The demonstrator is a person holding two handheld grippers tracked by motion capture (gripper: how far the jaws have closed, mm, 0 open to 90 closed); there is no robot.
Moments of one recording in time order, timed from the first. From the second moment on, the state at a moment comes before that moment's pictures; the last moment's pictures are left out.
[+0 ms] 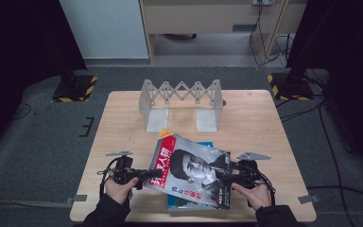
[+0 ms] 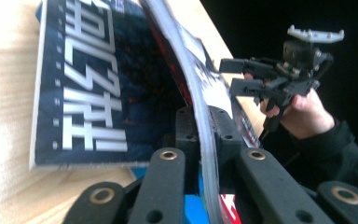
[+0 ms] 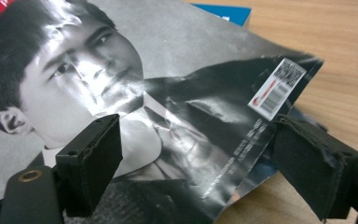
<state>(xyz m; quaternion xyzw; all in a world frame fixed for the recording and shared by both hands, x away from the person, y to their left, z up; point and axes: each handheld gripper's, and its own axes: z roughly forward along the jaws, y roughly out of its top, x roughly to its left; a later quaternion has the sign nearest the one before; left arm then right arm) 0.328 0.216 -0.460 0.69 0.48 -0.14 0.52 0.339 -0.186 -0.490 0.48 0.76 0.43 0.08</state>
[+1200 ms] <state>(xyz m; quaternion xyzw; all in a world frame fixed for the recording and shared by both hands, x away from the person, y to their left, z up) 0.360 0.179 -0.401 0.65 0.45 -0.16 0.59 0.361 -0.269 -0.499 0.55 0.73 0.35 0.21</state>
